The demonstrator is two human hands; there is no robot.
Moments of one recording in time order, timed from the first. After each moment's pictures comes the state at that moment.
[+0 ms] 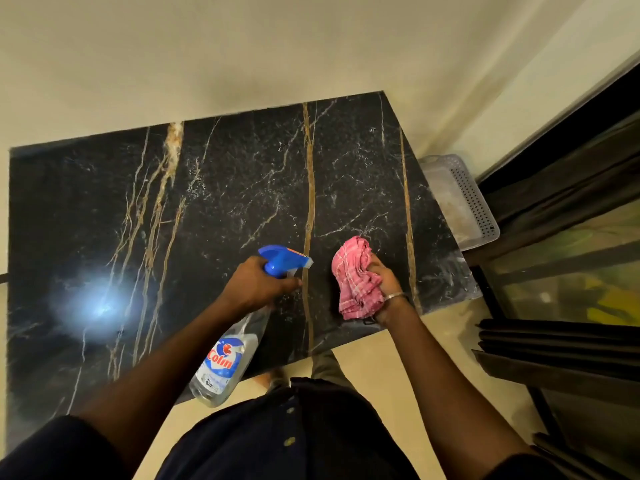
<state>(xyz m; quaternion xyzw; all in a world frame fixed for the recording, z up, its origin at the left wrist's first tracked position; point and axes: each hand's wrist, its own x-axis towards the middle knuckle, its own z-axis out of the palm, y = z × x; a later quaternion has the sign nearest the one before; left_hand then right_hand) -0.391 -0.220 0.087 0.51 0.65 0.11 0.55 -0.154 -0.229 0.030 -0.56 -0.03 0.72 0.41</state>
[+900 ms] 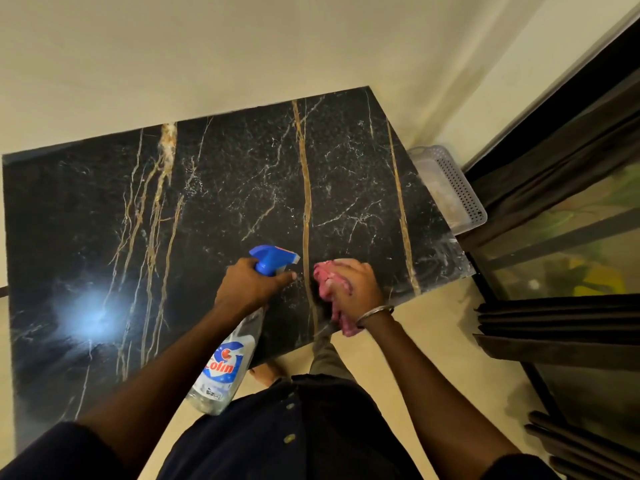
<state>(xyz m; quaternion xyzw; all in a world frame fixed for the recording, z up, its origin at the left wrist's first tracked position) -0.417 -0.246 0.058 0.52 0.70 0.11 0.48 -0.179 -0.279 -0.001 -0.67 -0.64 0.33 0.18</state>
